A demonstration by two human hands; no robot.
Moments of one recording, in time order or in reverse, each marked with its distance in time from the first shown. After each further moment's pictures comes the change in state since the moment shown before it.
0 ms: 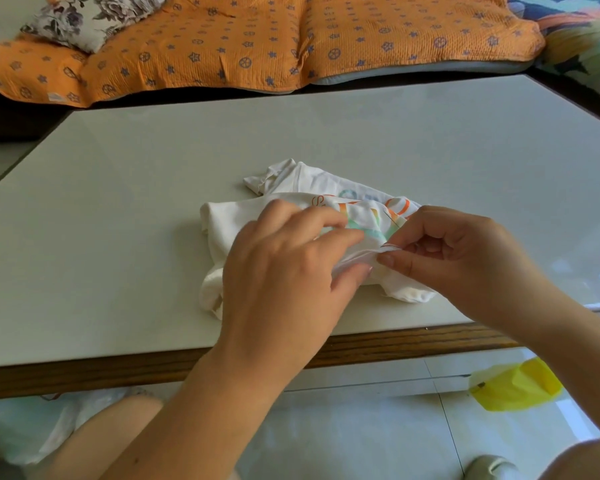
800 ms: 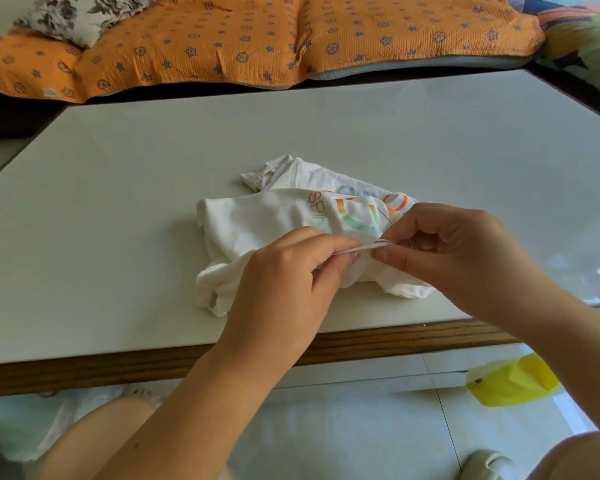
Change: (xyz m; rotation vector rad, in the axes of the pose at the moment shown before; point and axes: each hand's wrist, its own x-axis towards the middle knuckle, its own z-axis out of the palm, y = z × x) left_hand -0.010 -0.004 0.018 -0.454 -0.059 -0.187; right_hand 0.000 -0.008 0.001 -0.064 -0.001 0.063
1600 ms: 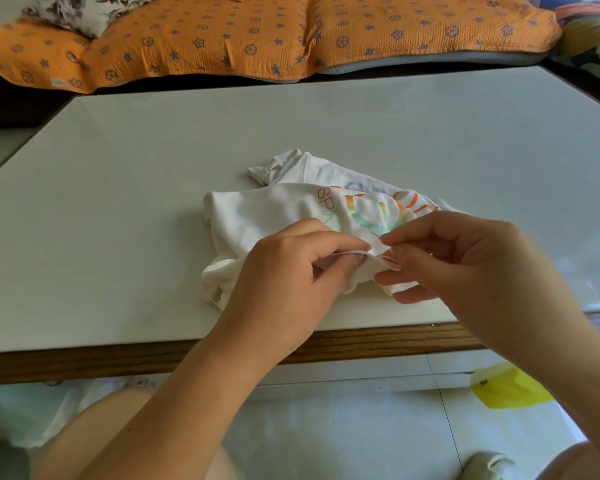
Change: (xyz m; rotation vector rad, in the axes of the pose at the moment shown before) left_hand 0.003 -0.005 -0.008 -0.139 -0.109 -0.088; right_hand -0.018 -0.022 0.011 0.155 0.063 0.180
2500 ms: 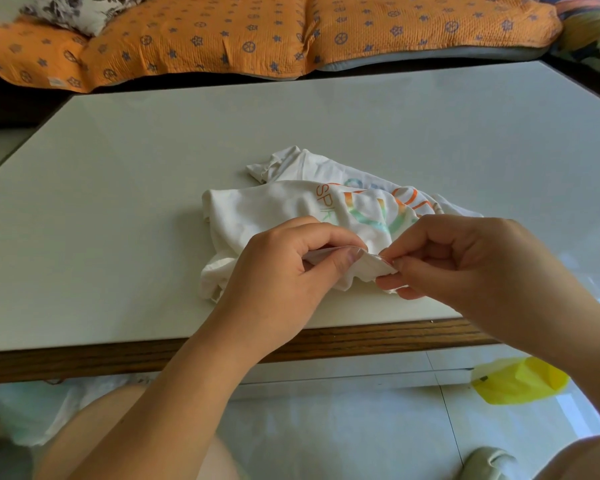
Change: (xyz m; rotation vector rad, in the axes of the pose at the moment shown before) left_hand 0.002 -0.001 -0.006 -0.118 -0.078 -0.095; right_hand -0.001 -0.004 -0.011 -0.165 -0.136 -0.038
